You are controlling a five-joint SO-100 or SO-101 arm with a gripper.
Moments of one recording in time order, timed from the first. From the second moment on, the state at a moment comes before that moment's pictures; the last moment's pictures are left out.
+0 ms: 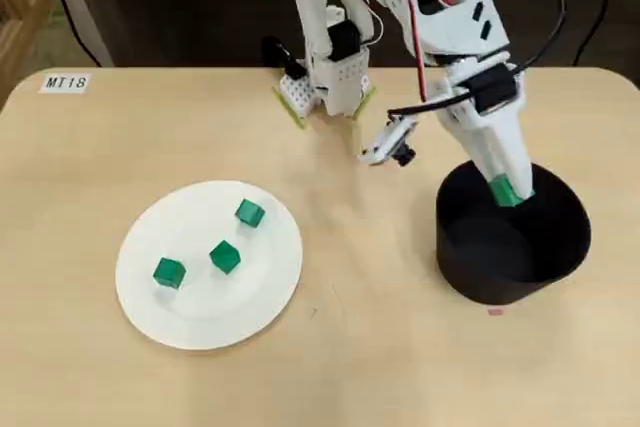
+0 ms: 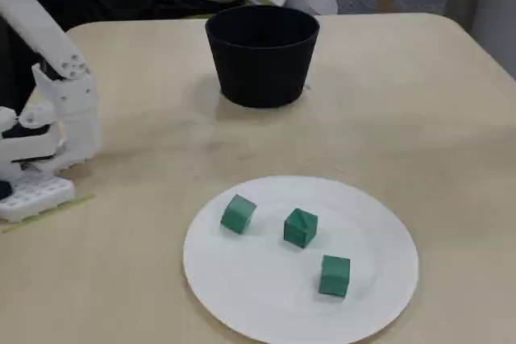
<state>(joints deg) -35.2 114.8 112.1 36.6 2.8</state>
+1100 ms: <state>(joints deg) -8.7 128.8 112.3 58.6 -5.1</state>
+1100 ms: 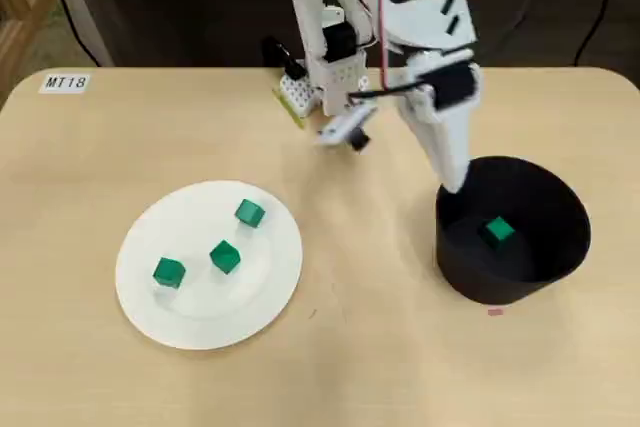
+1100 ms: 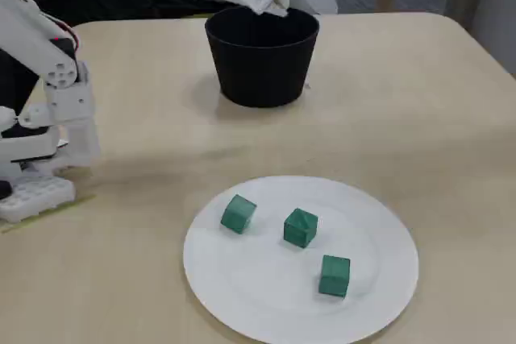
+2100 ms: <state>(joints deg) 33.1 59.4 49.1 91.9 -22.4</state>
